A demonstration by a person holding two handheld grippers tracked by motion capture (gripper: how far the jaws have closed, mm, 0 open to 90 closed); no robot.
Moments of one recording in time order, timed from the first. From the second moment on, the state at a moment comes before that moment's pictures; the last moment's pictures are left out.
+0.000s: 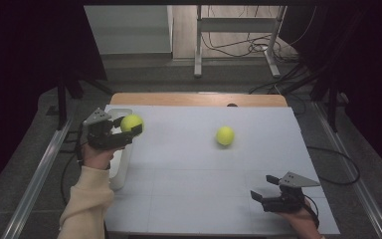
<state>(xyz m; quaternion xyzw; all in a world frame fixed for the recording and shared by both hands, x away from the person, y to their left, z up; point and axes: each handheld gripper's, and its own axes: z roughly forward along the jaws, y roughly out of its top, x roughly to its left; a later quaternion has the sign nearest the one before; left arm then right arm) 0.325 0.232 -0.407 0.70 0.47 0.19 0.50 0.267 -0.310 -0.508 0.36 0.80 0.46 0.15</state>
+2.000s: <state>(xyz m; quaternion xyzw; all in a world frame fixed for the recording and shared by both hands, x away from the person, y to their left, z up) 0.385 0.278 -0.421 0.69 0.55 0.20 0.43 0.268 -0.309 -0.508 0.36 0.80 0.46 0.15</state>
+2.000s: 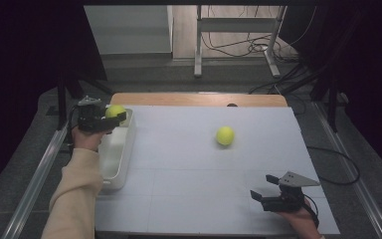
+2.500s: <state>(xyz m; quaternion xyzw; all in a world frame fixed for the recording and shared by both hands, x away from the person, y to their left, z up) 0.406 0.280 -0.429 0.71 0.56 0.20 0.38 0.268 -0.309 -0.508 0.36 0.80 0.46 0.15</state>
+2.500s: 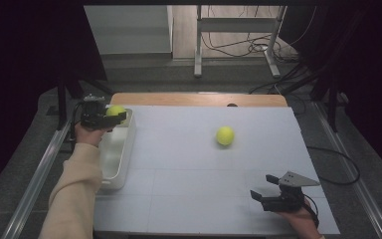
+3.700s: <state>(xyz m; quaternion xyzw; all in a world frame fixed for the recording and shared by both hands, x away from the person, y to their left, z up) 0.433 0.273 -0.443 0.74 0.58 0.16 0.30 0.269 -0.309 -0.509 0.36 0.80 0.46 0.15</state>
